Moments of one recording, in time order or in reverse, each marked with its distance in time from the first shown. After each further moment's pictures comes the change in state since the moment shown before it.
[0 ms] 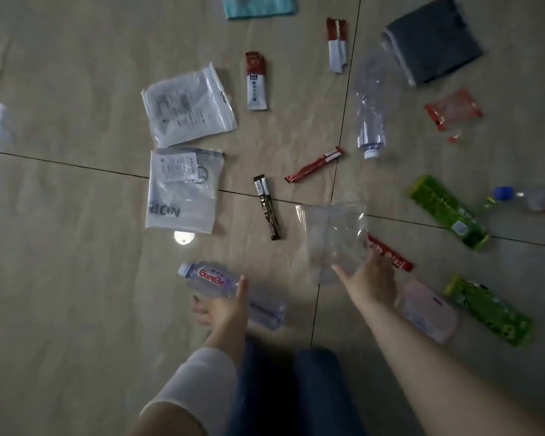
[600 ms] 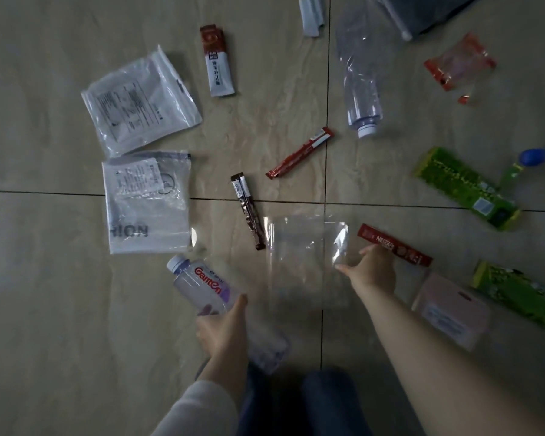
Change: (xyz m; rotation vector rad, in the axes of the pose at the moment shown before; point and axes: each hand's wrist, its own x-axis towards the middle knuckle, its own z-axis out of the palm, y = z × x) left_hand 0.053 -0.012 0.043 -0.261 0.040 0.087; right_hand 0.071 0.012 0.056 0.205 -0.019 0.185
